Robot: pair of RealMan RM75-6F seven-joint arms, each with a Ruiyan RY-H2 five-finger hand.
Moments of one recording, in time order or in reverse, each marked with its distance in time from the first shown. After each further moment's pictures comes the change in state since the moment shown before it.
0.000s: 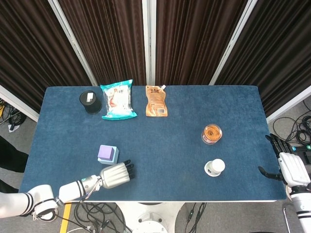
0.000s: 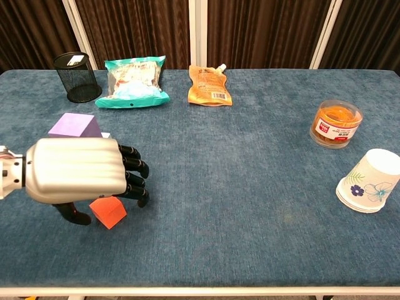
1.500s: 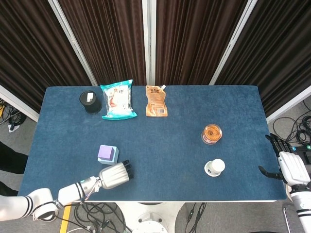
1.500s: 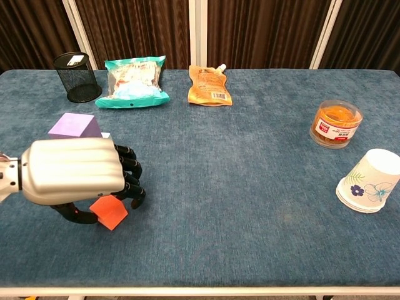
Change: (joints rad) left arm 0.031 -0.016 0.003 -0.001 -0.026 0.041 -0.023; right arm 0.011 0.002 0.004 0.005 0.019 -0.024 -0.005
